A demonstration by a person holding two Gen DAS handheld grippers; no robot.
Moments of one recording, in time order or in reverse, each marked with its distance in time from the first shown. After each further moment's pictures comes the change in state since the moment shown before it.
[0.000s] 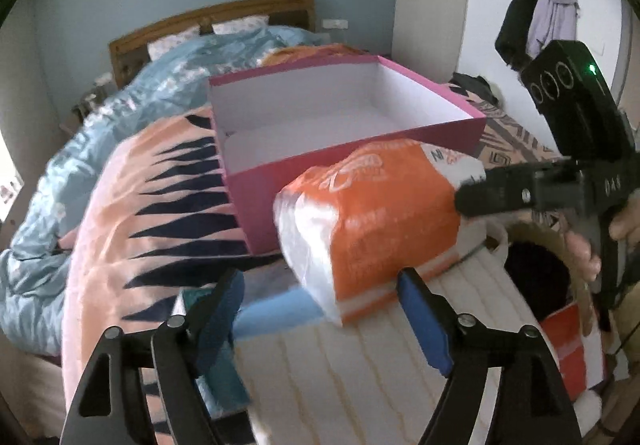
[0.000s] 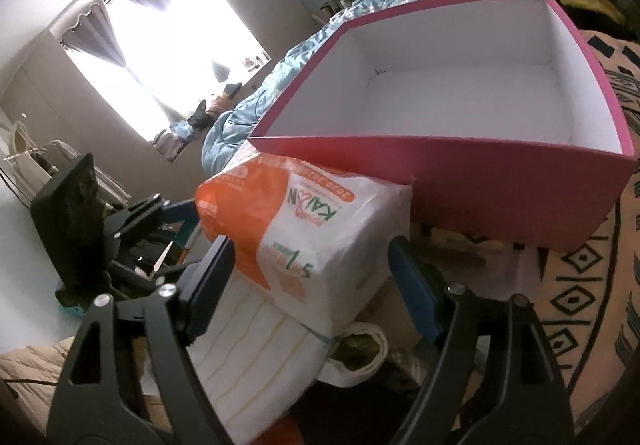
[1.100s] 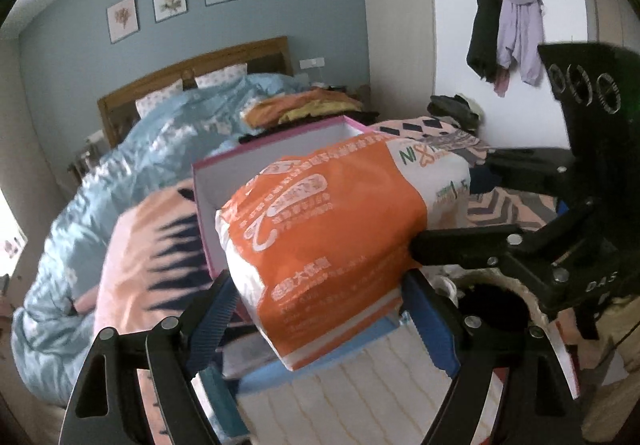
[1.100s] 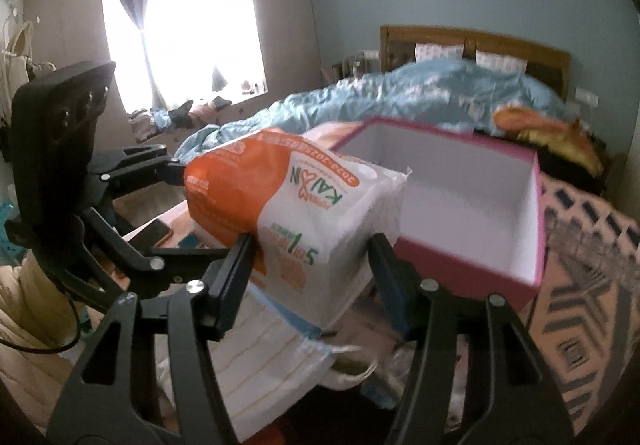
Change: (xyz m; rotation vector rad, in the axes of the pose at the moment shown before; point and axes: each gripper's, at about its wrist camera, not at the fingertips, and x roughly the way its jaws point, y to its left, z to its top) left arm -0.057 -0.039 0.041 0.146 -0.163 0.041; right arm -0.048 0.091 0.004 -0.412 -0.230 -0.243
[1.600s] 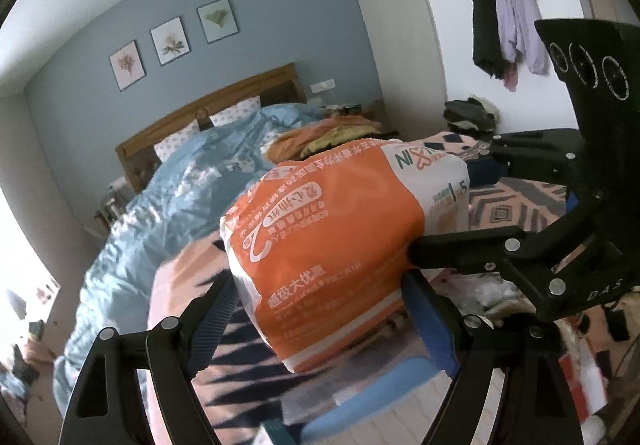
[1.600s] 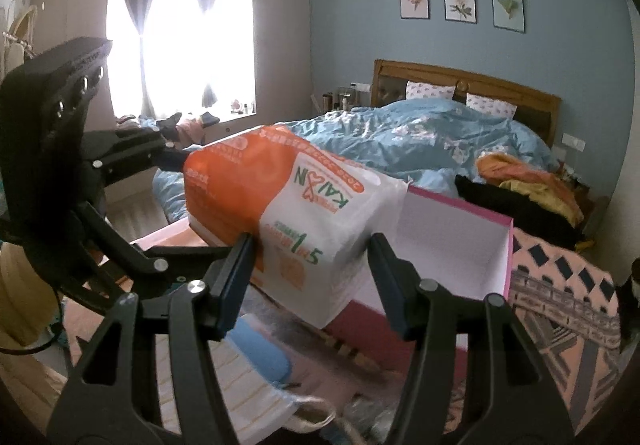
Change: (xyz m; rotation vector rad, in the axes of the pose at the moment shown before) left arm -0.005 0.006 0.045 0.119 -0.066 0.116; right arm 0.001 -0.010 0.035 -0.076 -0.079 -0.067
